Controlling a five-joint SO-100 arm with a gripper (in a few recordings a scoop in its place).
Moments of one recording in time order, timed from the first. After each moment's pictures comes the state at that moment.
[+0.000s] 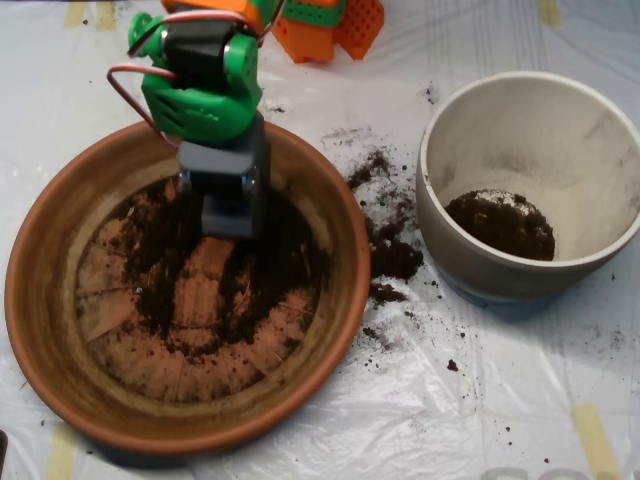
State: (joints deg) arm 21.4 87.1 94.9 75.6 -11.2
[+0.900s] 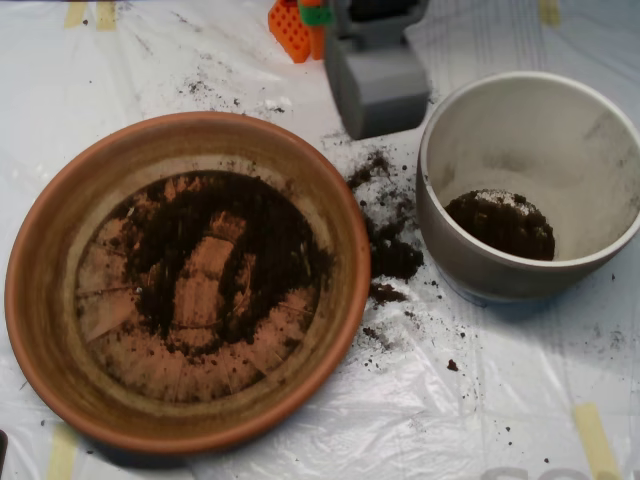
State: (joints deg) arm -7.7 104.3 68.6 93.8 -6.5
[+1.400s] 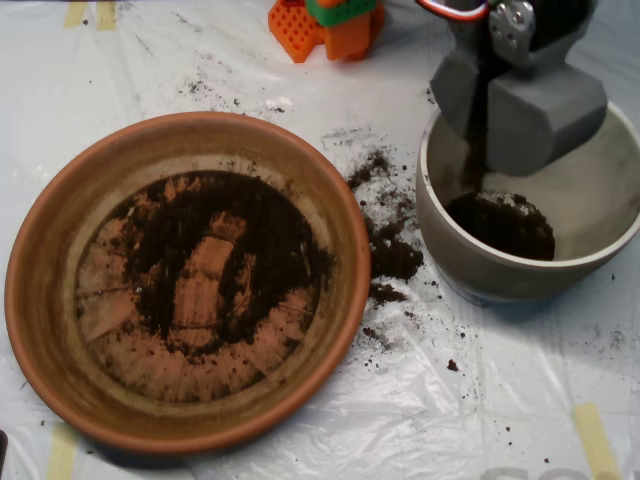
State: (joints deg) arm -21.5 85.5 50.4 97.7 -8.1
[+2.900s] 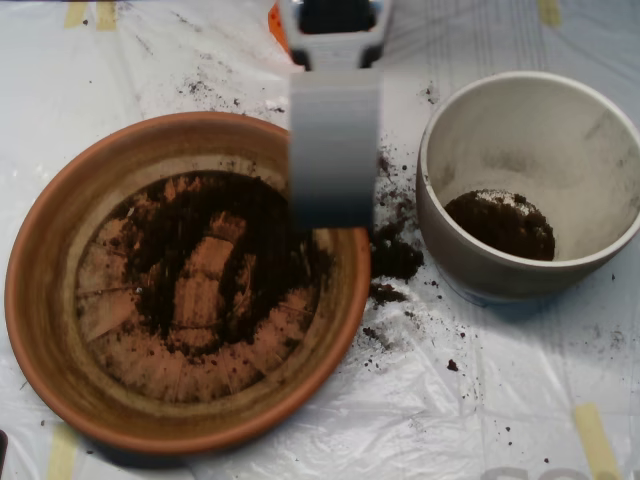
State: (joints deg) arm 3.7 94.7 58.6 96.4 1.6
